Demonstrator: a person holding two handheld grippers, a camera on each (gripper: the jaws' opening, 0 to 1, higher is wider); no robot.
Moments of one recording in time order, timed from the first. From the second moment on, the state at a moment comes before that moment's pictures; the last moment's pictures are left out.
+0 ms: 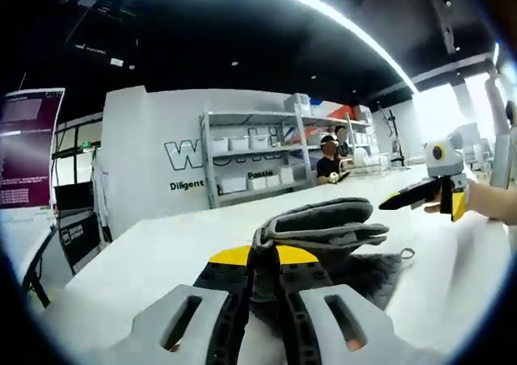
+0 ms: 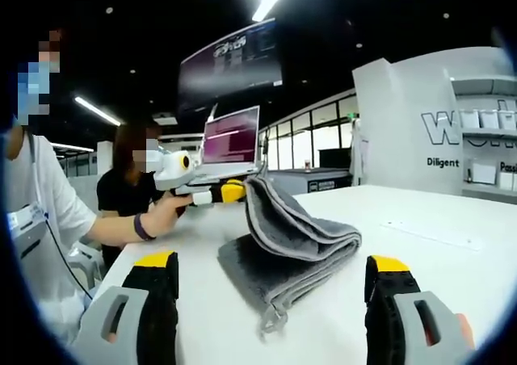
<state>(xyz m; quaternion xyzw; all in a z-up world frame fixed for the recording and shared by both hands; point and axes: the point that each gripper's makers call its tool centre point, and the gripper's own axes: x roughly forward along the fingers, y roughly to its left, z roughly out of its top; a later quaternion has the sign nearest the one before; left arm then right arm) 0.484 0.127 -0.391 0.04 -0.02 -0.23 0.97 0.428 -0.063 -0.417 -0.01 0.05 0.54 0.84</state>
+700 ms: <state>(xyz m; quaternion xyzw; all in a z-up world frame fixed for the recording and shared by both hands) 0.493 0.138 -0.410 -0.05 0.03 -0.23 0.97 0.428 -0.058 -0.432 -0.03 0.07 0.54 0.84</state>
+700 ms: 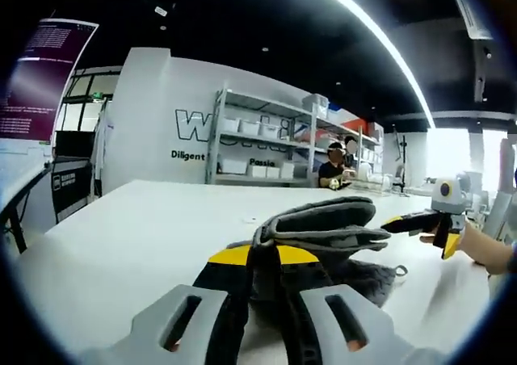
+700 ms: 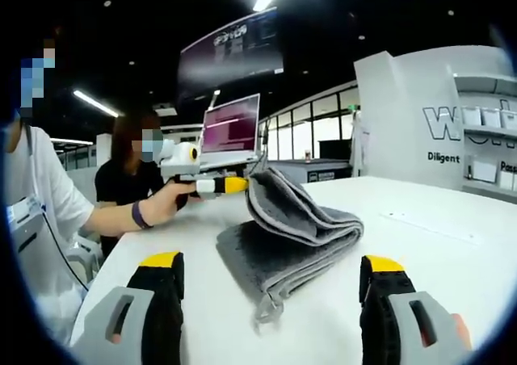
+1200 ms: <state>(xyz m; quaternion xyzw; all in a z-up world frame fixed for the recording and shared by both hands) 0.494 0.140 -0.413 -0.05 0.04 -0.23 0.97 0.422 -0.046 -0.455 -0.04 0.10 0.55 0.83</state>
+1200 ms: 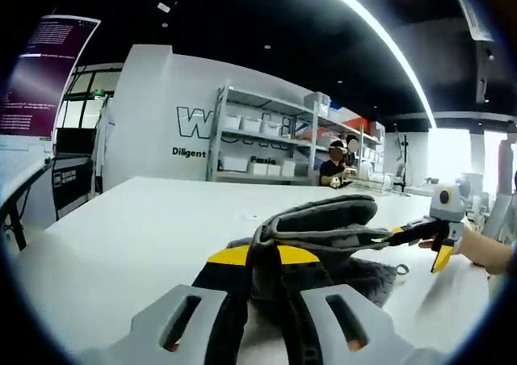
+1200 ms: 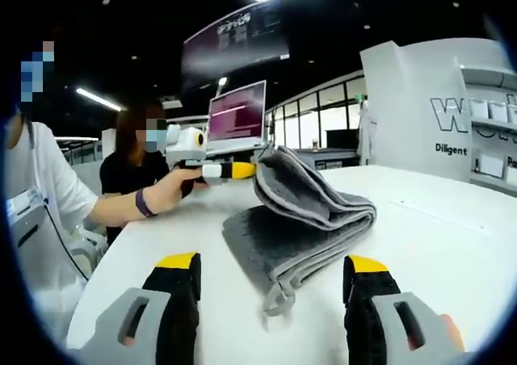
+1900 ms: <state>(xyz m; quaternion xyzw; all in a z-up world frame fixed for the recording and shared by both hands) 0.493 0.139 -0.414 -0.06 0.04 -0.23 0.97 0.417 -0.041 -0.465 -0.06 0.10 0.57 0.81</state>
